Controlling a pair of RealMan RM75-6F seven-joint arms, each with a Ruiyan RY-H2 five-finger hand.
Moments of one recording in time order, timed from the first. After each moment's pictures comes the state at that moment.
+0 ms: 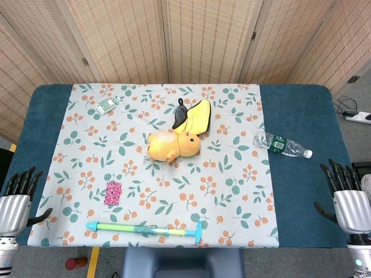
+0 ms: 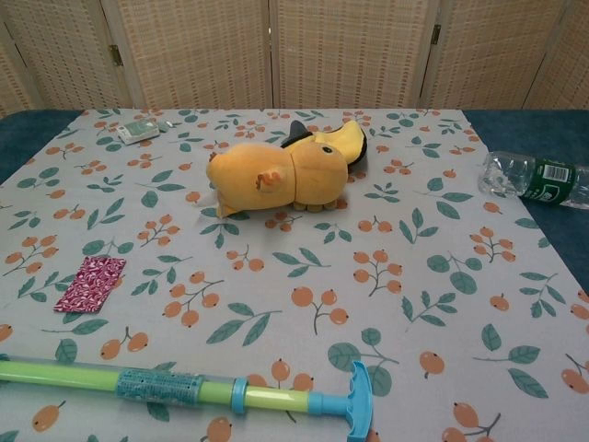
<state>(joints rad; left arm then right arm) -0.11 -1.15 -0.05 -1.61 1.48 1.47 0.15 0.05 -1.12 0.05 -1.61 -1.54 1.54 -0.09</state>
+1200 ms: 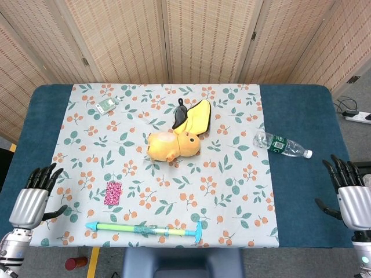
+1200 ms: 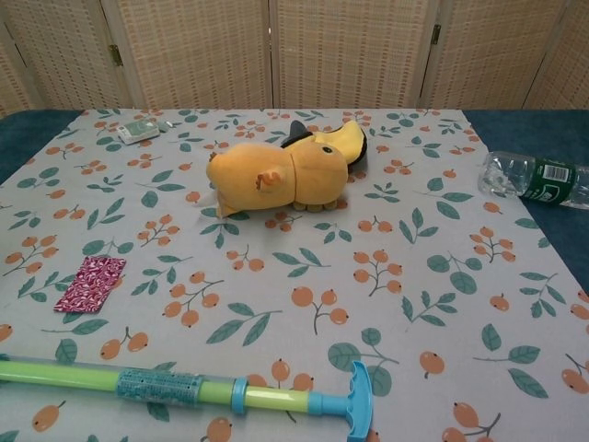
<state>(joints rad) -0.18 -1.17 -0.05 -1.61 1.52 1.38 0.13 0.06 -1.08 0.07 -1.60 -1.56 1.53 0.02</state>
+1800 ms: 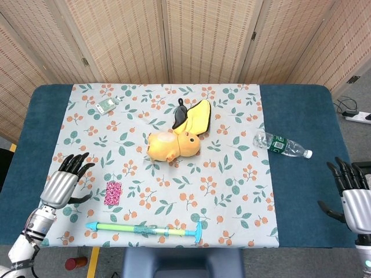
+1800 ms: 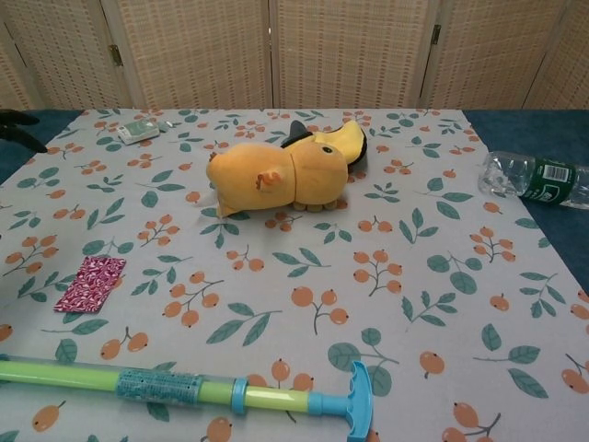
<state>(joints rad) -0.37 -1.24 -0.09 -1.51 1.53 1.17 0.08 0.04 -1.08 0.06 -1.60 -1.55 1.55 0.04</state>
